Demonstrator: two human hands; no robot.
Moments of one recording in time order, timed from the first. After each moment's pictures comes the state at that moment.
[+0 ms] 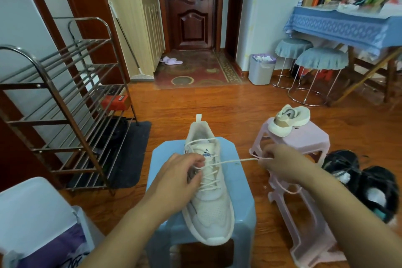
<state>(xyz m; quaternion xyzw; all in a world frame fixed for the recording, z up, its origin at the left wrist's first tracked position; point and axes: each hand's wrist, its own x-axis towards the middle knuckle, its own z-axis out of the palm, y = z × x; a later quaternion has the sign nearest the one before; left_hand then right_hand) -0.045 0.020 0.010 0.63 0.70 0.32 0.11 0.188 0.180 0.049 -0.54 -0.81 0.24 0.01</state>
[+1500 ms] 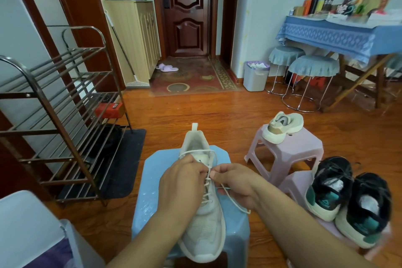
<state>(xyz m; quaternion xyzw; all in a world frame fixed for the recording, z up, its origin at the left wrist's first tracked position) -0.005 0.051 0.020 0.57 0.77 0.28 -0.01 0.123 0.151 0.006 -0.43 -0.56 0.69 0.15</state>
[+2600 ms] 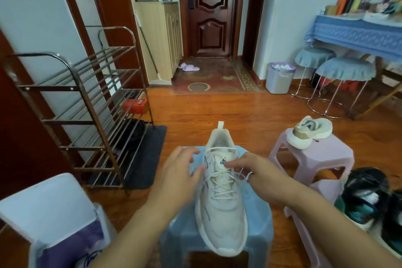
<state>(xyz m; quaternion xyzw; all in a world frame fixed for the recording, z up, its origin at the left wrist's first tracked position) -0.063 0.015 0.029 0.52 0.78 0.35 0.04 0.125 0.157 0.029 -0.29 -0.90 0.30 0.11</state>
